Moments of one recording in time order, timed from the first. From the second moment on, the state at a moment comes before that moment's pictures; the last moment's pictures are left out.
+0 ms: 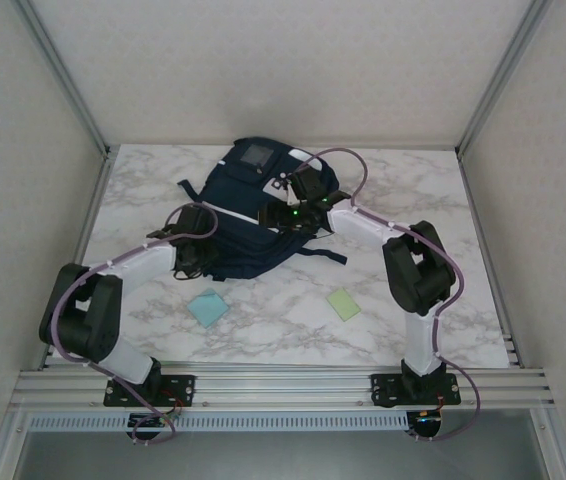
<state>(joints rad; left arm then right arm) -0.35 1.56 0.85 -0.42 -0.05 -0.92 0.63 1.98 1.48 -0.37 -0.27 0.56</state>
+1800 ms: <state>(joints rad) -0.63 1.44 1.03 -0.49 -0.12 -0.81 0.61 2.00 1.48 -0.41 -0.30 0.81</state>
